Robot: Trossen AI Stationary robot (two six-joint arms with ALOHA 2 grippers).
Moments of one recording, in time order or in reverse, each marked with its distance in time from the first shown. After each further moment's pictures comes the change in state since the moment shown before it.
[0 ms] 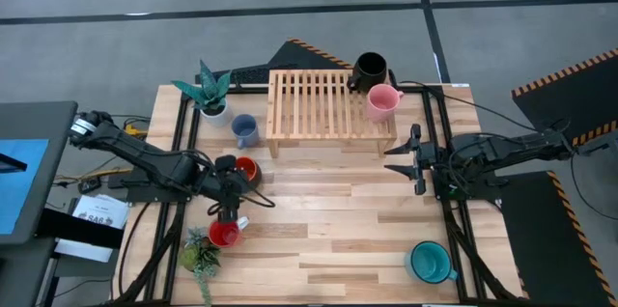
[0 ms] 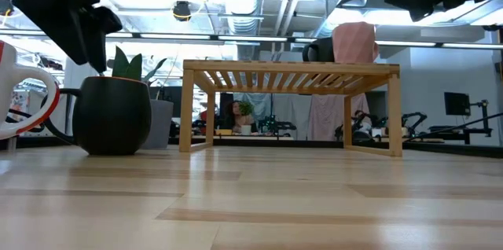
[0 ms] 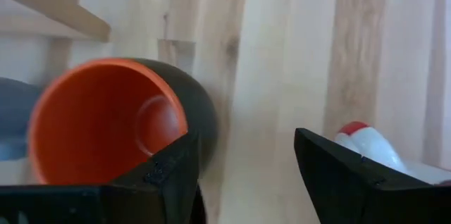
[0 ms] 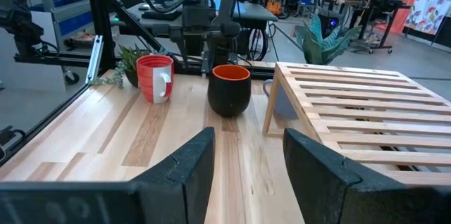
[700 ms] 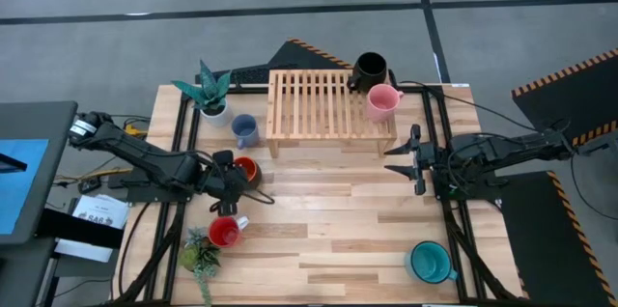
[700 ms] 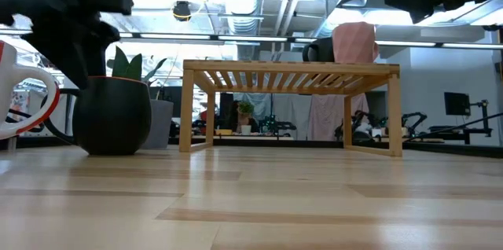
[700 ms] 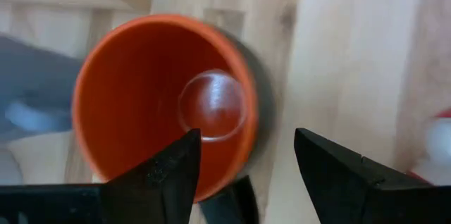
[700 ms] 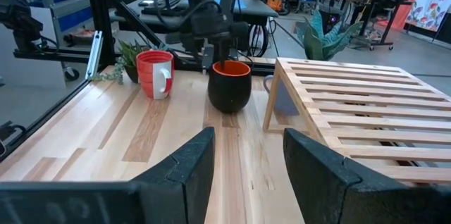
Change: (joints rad) left arm 0.040 0.000 -0.077 -0.019 -0.083 0.031; right arm 0.000 0.000 0.000 -0.015 -0.001 0.002
